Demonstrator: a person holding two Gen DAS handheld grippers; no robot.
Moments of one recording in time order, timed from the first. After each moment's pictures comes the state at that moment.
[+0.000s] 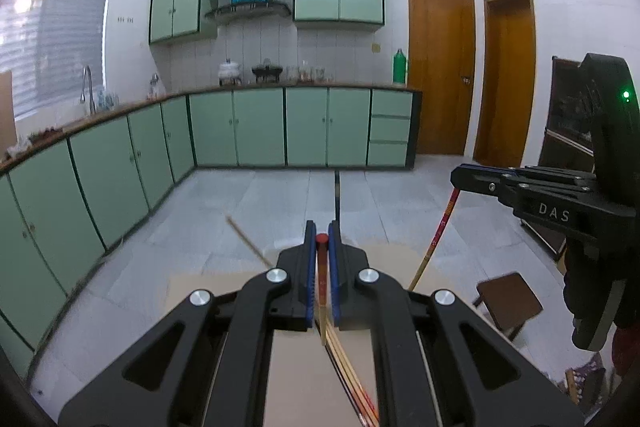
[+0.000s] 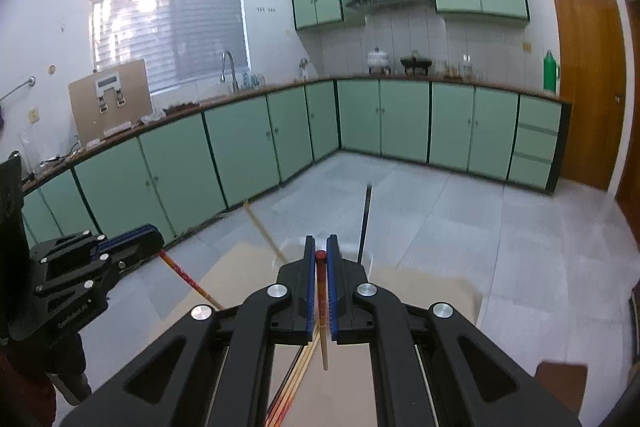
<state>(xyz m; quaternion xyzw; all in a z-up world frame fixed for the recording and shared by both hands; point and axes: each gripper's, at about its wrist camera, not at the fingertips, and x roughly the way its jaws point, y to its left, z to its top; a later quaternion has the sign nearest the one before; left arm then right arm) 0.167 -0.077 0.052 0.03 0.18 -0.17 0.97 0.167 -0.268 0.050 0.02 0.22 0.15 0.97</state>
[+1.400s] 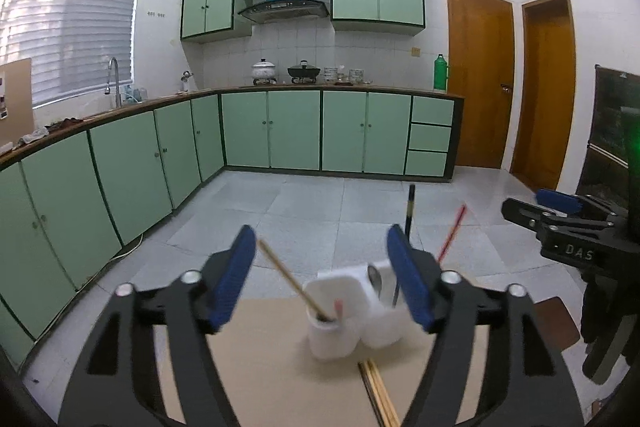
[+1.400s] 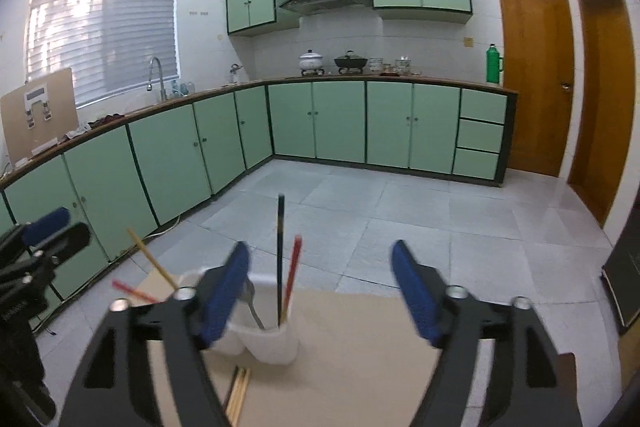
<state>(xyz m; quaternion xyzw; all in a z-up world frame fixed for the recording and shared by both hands) 0.249 -0.064 0.010 0.02 0.18 -0.11 0.98 0.247 -0.293 -0.011 0.03 0.22 0.02 0.98</state>
